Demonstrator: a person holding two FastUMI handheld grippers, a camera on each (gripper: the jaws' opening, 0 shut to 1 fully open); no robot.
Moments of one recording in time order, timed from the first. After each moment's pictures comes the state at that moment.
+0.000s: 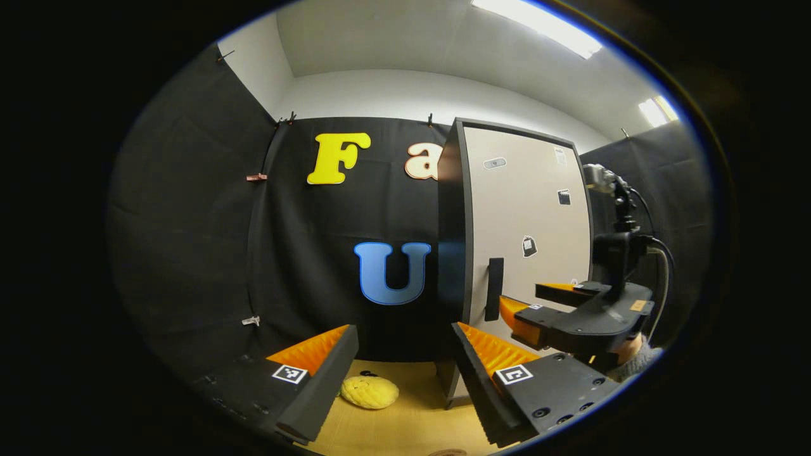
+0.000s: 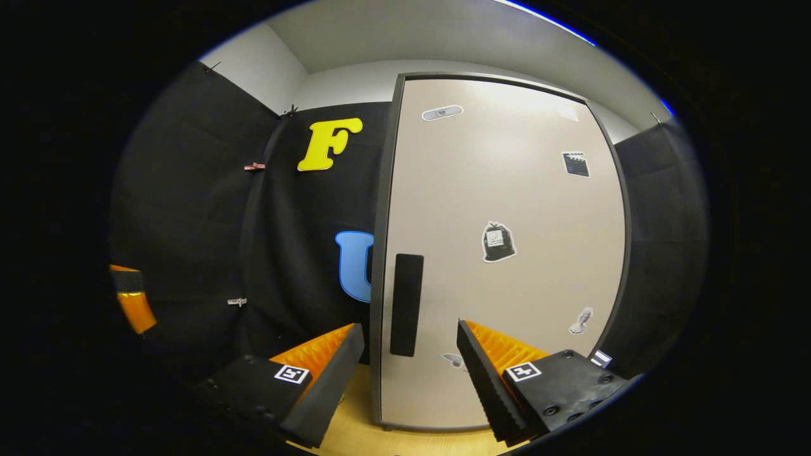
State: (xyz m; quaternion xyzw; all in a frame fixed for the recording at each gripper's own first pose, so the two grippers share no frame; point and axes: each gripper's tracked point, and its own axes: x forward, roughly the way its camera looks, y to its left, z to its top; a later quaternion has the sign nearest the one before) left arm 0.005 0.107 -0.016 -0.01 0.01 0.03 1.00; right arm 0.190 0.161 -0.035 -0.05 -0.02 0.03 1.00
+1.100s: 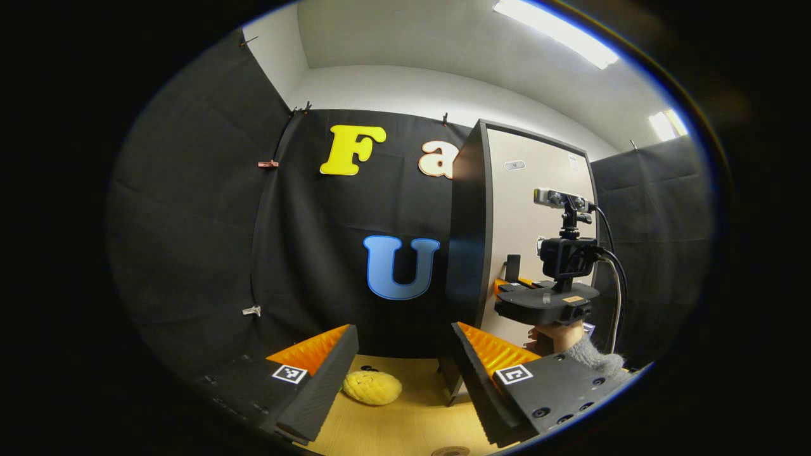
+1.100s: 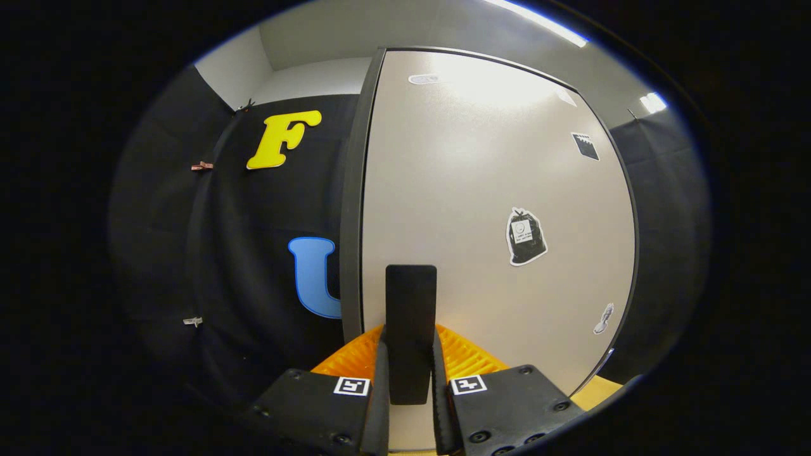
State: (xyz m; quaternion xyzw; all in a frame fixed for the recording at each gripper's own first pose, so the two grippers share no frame) left arm -0.011 0.152 -0.029 -0.04 0.02 0.03 1.00; right arm 0.275 0.156 -0.046 -0.02 -0.03 -0.08 1.00
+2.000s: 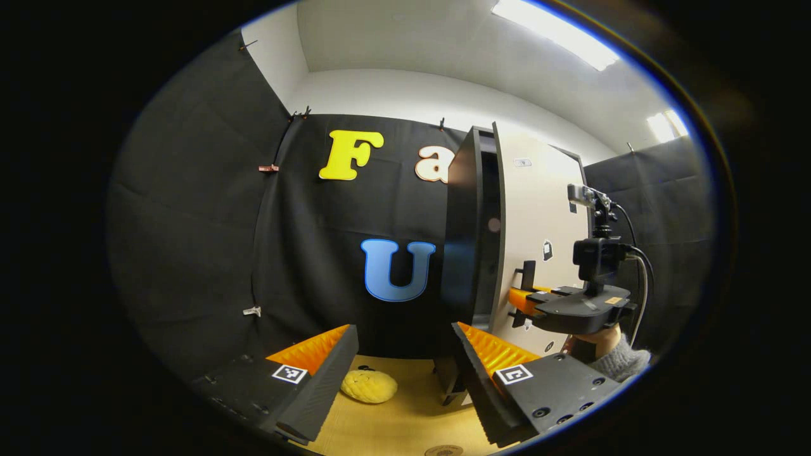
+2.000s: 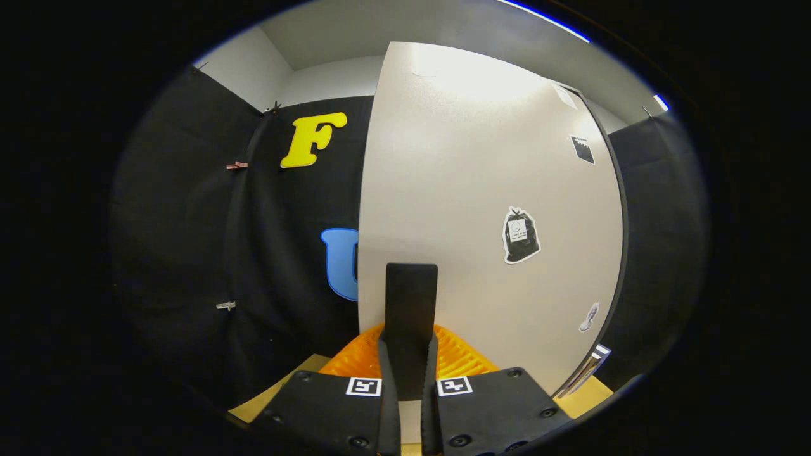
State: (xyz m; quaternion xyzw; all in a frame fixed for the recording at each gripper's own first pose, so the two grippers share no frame) left arm -0.033 0.132 -0.022 -0.04 0.00 0.02 1.00; right arm 0.202 0.158 -0.039 -0.03 0.00 0.01 1.00
